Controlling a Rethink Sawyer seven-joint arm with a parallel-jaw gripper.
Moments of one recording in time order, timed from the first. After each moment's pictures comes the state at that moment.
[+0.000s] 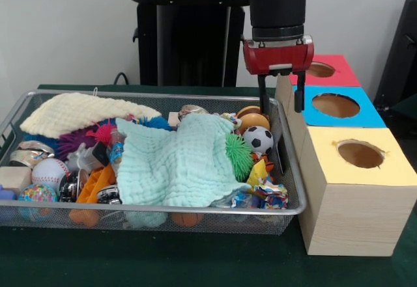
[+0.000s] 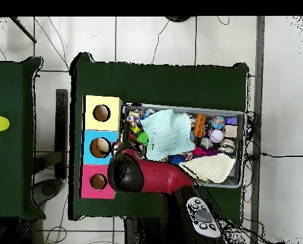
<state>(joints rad) -0.28 -0.76 0.19 2.01 0.00 0.07 1.57</state>
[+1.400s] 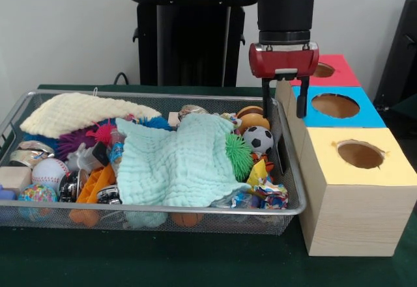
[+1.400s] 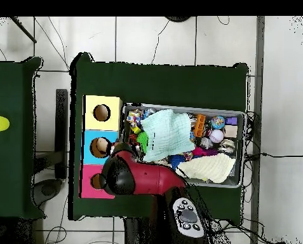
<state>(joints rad) -0.18 -0.73 0.10 1.99 -0.01 -0.01 1.57</state>
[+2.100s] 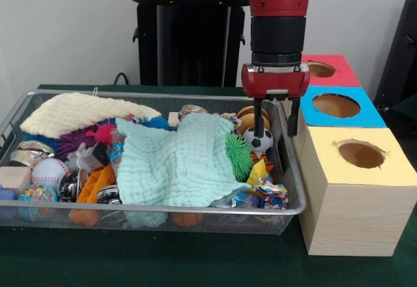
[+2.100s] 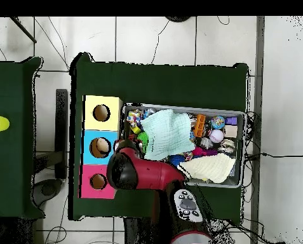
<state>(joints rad) -0.18 -0.64 0.08 1.94 -0.01 -0.05 1.57</state>
